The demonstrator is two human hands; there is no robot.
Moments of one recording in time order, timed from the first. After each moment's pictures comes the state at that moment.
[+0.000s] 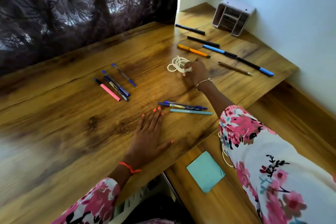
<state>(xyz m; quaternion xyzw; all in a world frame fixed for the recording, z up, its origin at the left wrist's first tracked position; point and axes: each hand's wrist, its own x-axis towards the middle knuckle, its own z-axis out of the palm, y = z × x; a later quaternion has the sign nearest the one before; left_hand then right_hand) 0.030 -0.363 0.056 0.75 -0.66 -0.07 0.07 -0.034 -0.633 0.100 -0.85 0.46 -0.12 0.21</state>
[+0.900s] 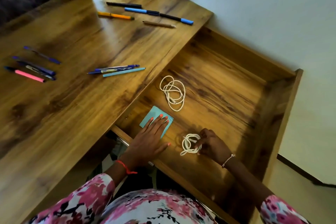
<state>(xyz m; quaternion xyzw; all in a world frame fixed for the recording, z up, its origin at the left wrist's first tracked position) -0.132 -0.320 0.026 0.54 -0.83 -0.12 0.05 -0.391 -0.359 0.017 -0.80 0.50 0.03 0.33</state>
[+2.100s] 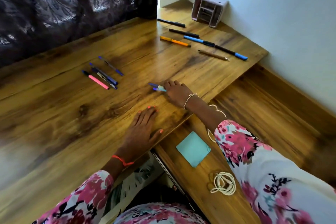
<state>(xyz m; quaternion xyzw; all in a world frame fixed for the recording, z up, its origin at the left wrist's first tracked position) 0.004 -0.334 0.048 0.72 -0.68 -0.08 0.12 -0.089 -0.511 0.106 -0.94 0.32 0.11 0.04</state>
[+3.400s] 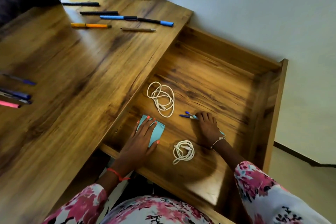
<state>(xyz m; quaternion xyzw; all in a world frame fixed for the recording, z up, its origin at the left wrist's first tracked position) -0.127 -0.349 0.012 0.57 -0.81 -0.15 0.07 -0.392 -0.420 -0.023 -0.78 0.62 0.09 0.10</state>
